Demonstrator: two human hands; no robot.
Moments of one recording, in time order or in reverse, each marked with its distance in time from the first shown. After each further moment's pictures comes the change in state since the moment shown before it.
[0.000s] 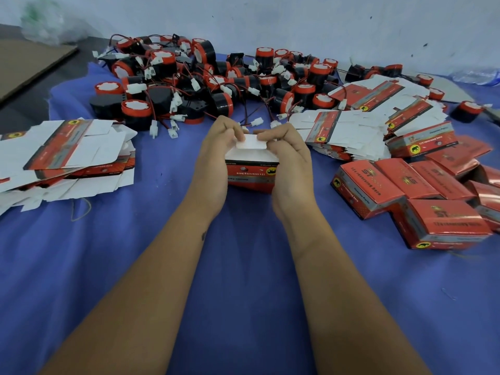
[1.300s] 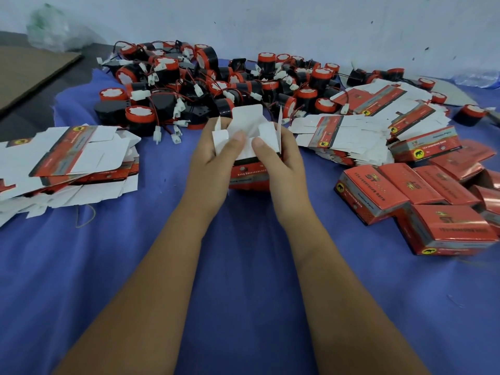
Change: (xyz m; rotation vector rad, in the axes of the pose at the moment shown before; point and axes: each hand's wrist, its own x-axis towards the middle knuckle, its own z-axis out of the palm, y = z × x) left_hand -0.005 0.009 -0.005 0.152 0.038 0.102; right_hand -0.006 0.003 0.003 -0.112 -0.062 -0.029
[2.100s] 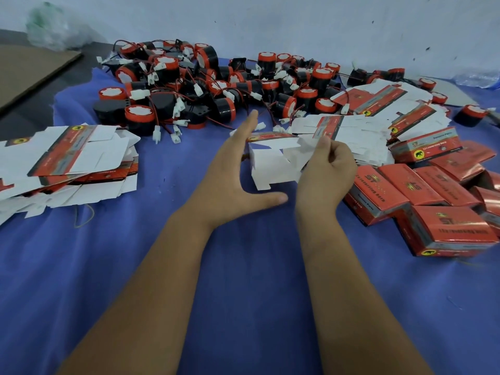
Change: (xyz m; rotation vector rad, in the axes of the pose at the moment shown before) left_hand -0.002 -0.015 -0.004 0.459 -0.359 0.176; right_hand 0.015 -0.002 -0.024 -0.312 0.721 -0.106
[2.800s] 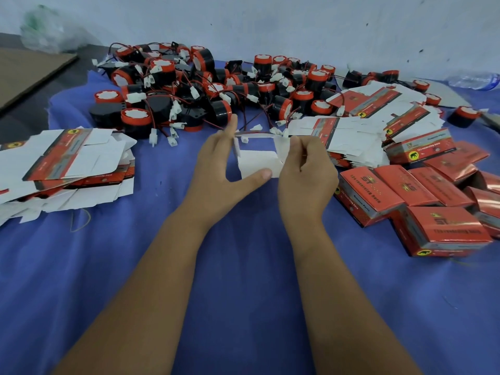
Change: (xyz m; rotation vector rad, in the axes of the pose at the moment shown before) left_hand 0.000 -0.004 0.000 0.042 0.146 -0.155; right_hand -0.015 0.000 -0.001 -0.320 -0.158 -0.351
